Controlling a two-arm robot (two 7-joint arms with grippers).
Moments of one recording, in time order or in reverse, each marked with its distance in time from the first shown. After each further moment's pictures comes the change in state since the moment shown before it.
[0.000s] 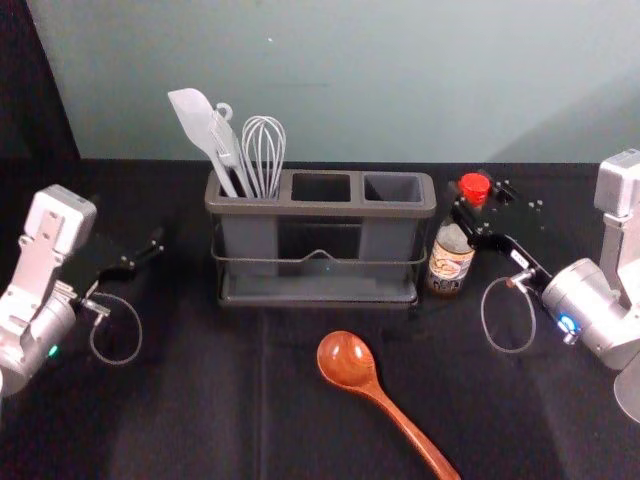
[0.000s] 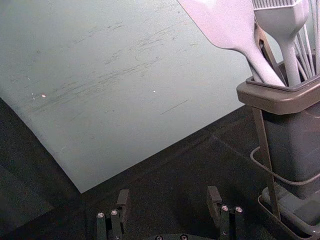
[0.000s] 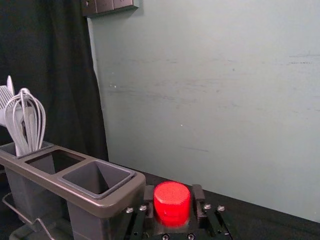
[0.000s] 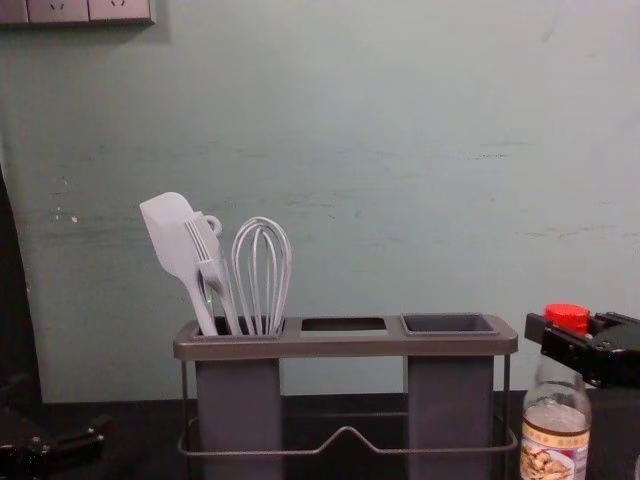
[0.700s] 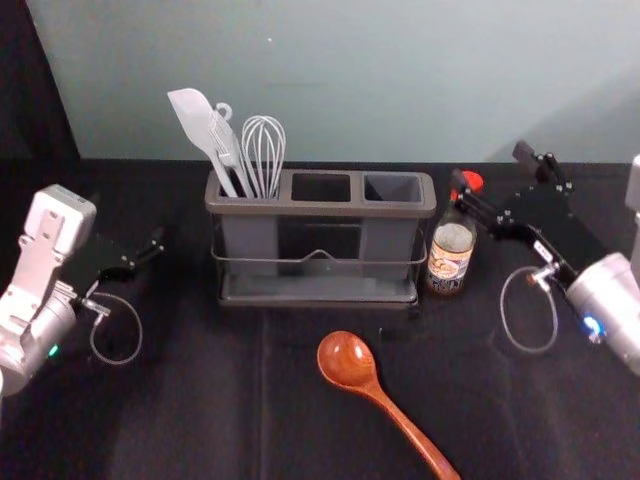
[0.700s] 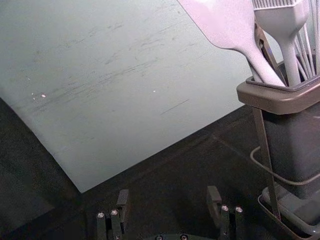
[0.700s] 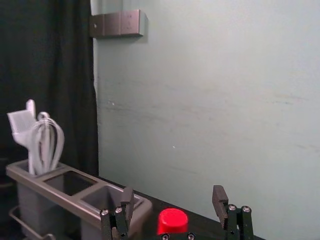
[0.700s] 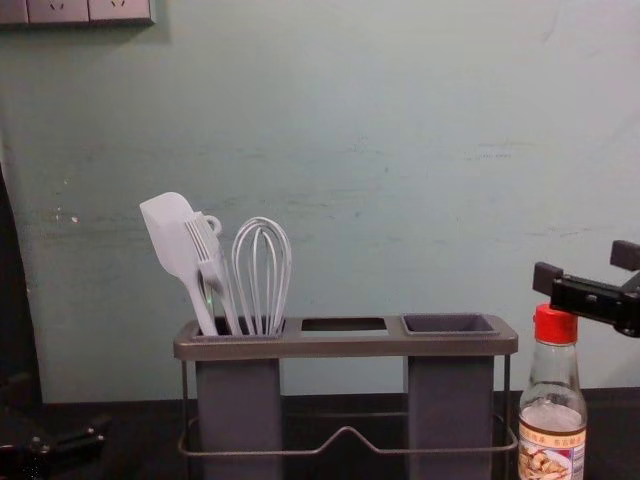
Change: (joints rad) left arm 0.000 0.000 0.000 0.000 0.000 0.000 0.000; right arm -0.112 0.032 0.046 -0.219 -0.066 0.006 -0.069
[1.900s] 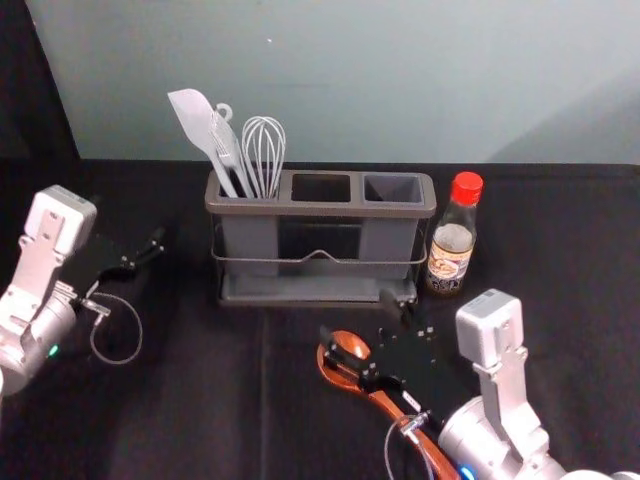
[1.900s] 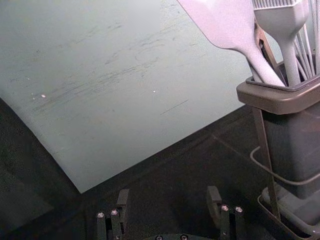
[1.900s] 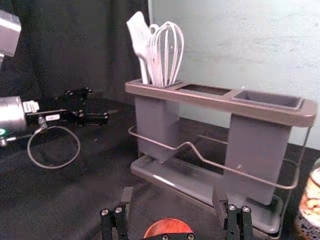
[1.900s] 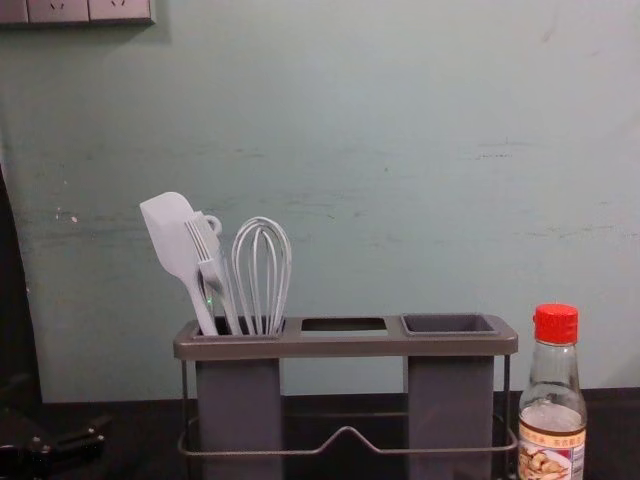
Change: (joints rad) left arm 0.000 0.000 0.000 0.000 0.000 0.000 0.000; right arm -0.231 -0.138 -0.176 -0.075 -0.191 0.057 -0.058
